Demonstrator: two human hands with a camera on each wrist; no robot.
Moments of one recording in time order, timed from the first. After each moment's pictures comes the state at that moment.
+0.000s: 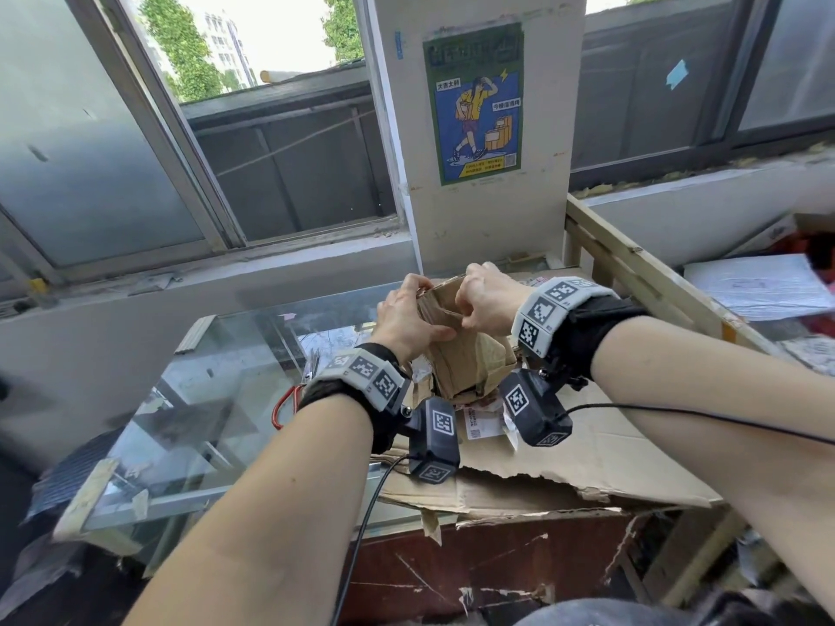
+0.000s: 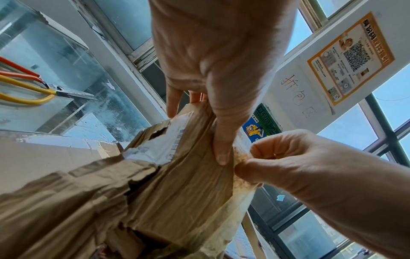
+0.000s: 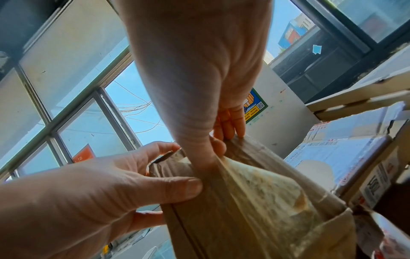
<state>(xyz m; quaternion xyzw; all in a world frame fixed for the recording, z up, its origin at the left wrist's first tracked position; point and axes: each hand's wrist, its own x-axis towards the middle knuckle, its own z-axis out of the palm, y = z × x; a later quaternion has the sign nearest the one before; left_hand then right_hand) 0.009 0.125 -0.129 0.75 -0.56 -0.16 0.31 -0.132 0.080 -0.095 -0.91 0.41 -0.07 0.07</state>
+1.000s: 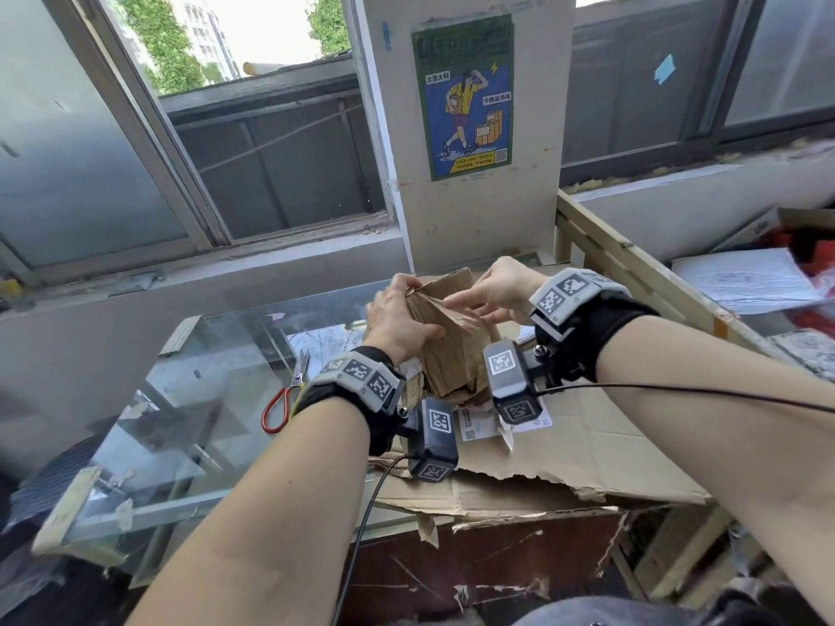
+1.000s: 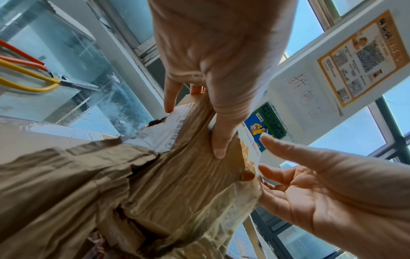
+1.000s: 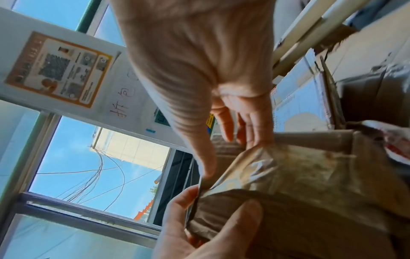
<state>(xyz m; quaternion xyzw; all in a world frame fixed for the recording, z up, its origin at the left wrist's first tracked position) 0.010 0.120 -0.136 0.77 -0.54 -0.14 0.32 -0.141 0.067 -0.092 -0.64 0.50 -0.21 0.55</state>
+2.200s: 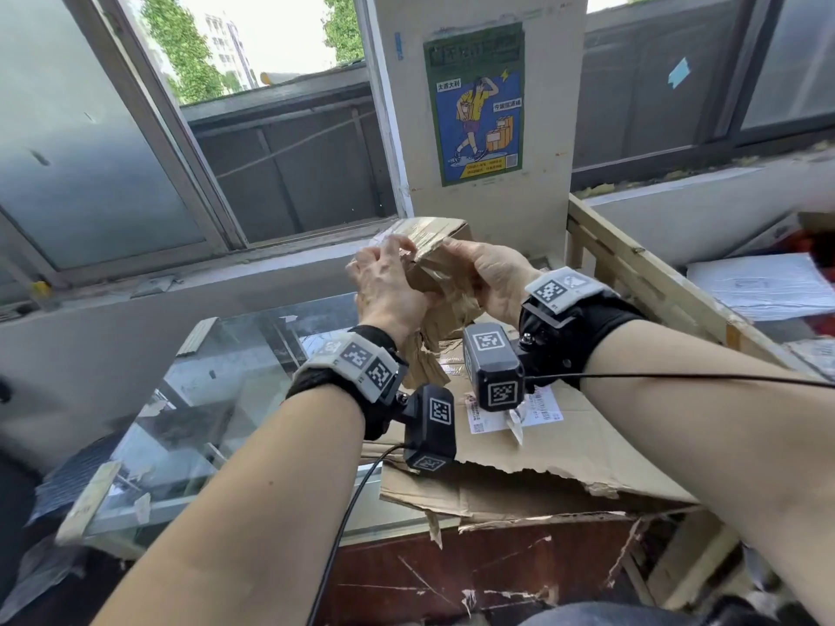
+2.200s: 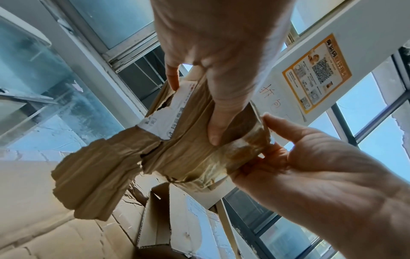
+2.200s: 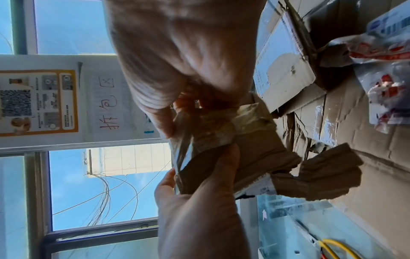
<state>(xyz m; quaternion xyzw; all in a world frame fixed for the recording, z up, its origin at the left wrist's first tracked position) 0.005 0.124 -0.090 0.77 -0.52 -0.03 0.37 -0.119 0.088 -0.070 -0.37 0.37 -0.40 0.75</state>
